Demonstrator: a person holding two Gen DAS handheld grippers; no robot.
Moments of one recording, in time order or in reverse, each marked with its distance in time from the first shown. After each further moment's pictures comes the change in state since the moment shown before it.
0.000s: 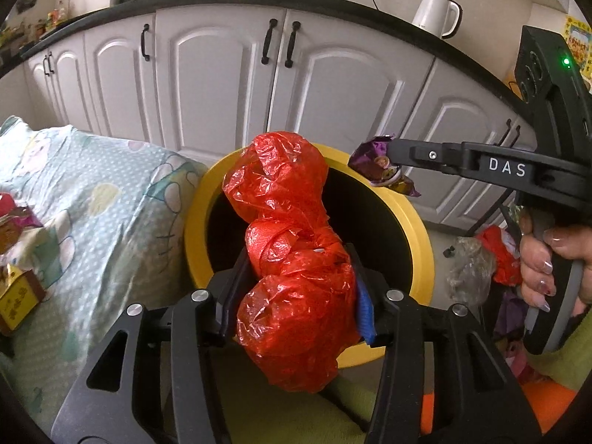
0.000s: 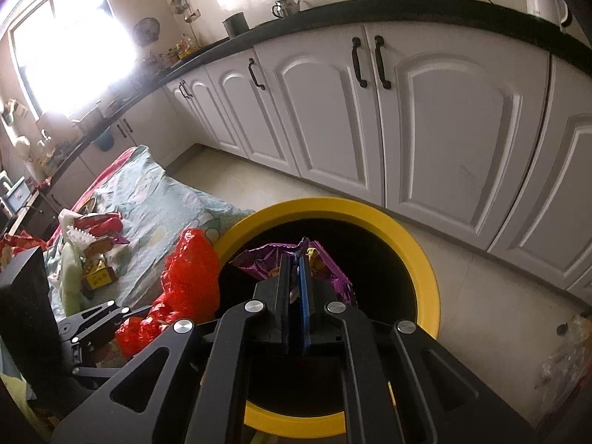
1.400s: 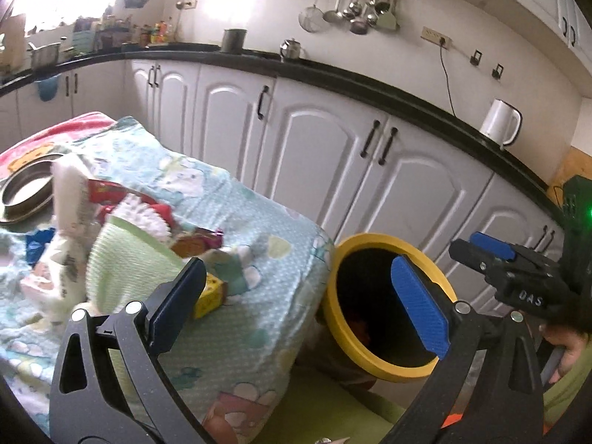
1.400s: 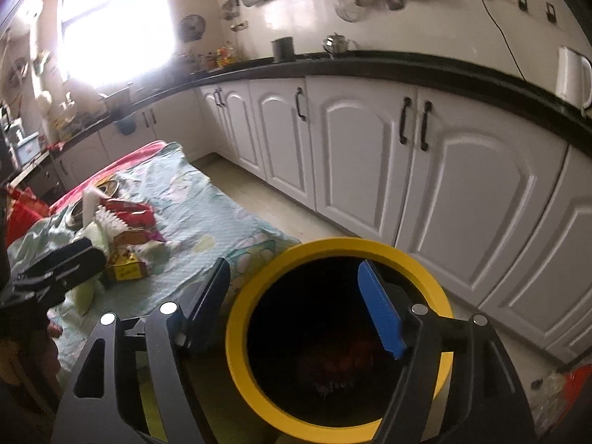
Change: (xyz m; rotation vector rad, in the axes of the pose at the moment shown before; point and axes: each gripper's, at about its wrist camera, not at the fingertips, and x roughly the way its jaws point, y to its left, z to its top) left arm -0.129 0.082 -0.012 -0.250 -0.301 0.222; right arm -0.032 0.093 -0.004 -0.250 -0.144 -0.025
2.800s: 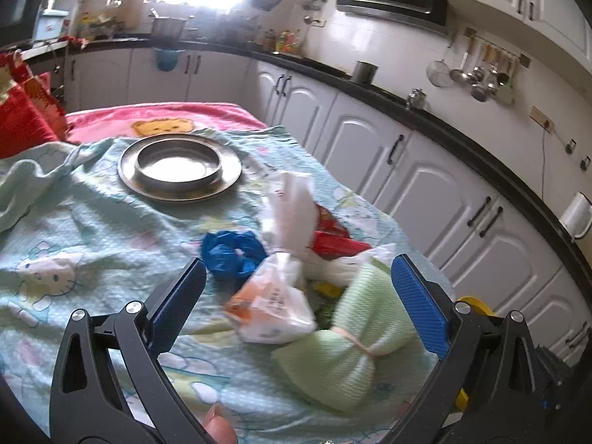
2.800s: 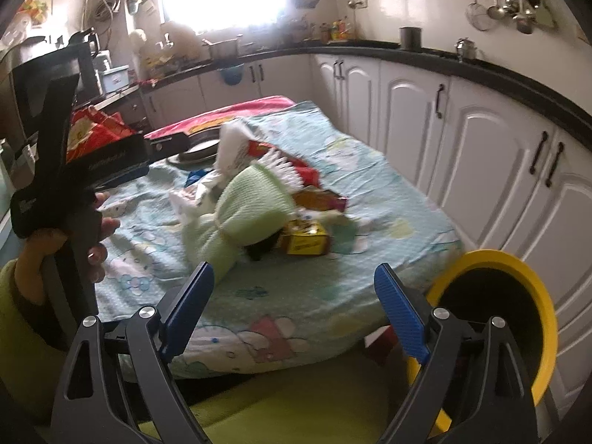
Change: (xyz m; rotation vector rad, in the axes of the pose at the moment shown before) left arm -0.071 0.165 0.005 -0.296 -0.095 0.303; right arm 0.027 0.179 -0.017 -0.229 0.114 0.316
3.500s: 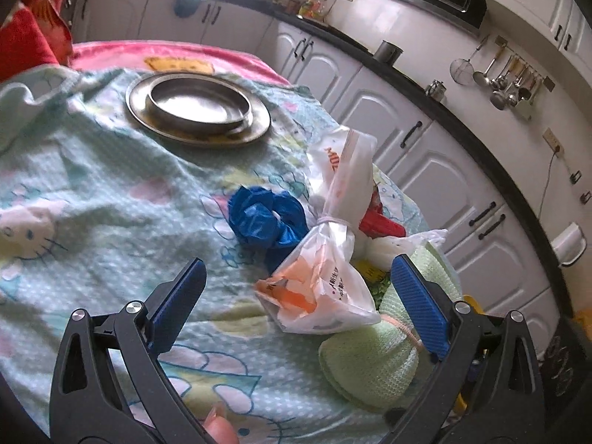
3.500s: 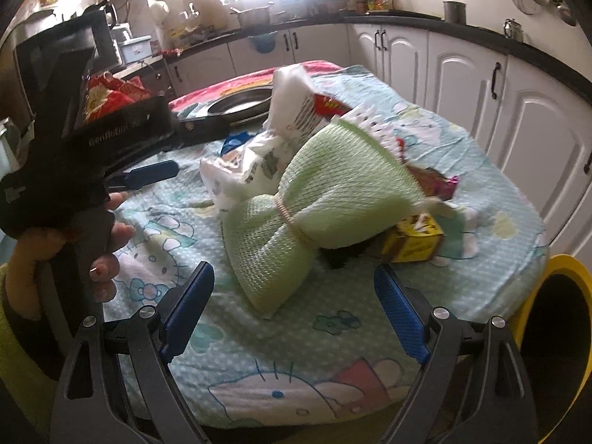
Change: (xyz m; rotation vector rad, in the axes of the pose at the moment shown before) left arm 0.038 0.050 -0.014 -0.157 0.143 -0.071; right arm 0.080 0.044 0.002 -0.041 0.112 0.109
